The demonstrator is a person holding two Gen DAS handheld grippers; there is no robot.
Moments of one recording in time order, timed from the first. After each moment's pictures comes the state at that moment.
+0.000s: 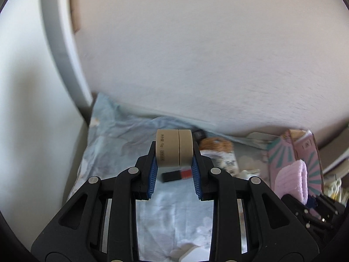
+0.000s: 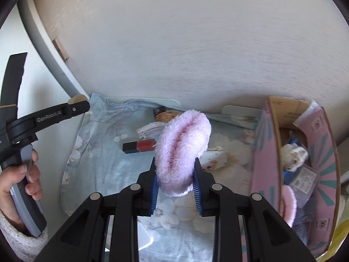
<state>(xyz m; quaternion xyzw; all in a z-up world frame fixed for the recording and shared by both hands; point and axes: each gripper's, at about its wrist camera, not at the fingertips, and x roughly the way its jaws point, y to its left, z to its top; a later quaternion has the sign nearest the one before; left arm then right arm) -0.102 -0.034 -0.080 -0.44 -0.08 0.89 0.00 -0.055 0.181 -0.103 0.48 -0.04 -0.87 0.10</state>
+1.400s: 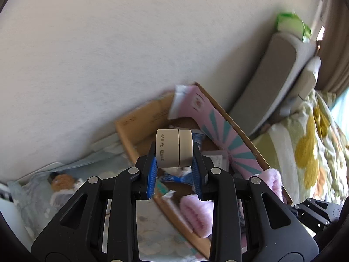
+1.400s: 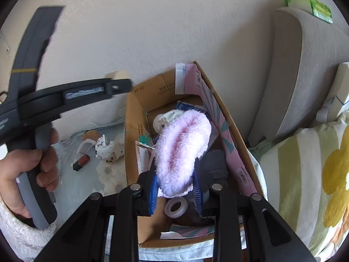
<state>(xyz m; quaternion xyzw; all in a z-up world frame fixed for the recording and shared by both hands) -0.114 0.314 -0.085 -0.46 0.12 0.84 0.27 0.030 0.386 -0.104 0.46 -0.19 -0.87 -0.06</state>
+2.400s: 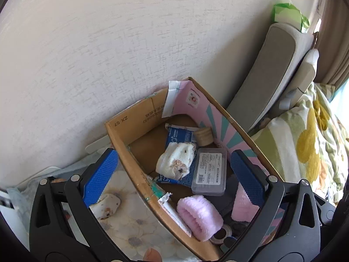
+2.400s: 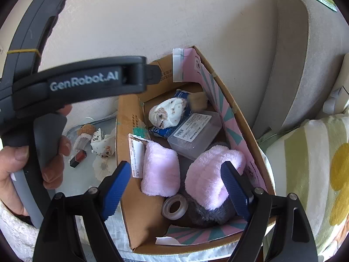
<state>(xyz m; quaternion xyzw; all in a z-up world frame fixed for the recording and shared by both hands) -0.116 0.313 -0.089 -0.47 0.13 0.83 0.28 0.022 0.387 -0.125 0.48 -0.20 -0.85 -0.05</state>
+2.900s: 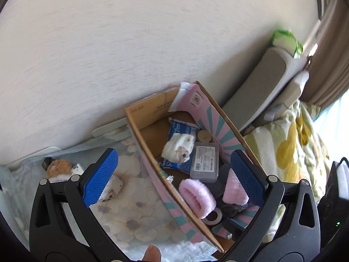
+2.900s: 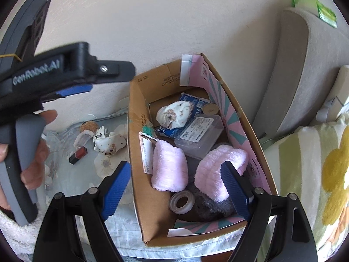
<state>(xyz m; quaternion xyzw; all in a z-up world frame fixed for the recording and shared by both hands) -0.118 0.249 -0.063 -0.49 0.04 0.82 0.30 0.021 0.363 -0.108 0.47 -0.16 -0.86 -0.07</state>
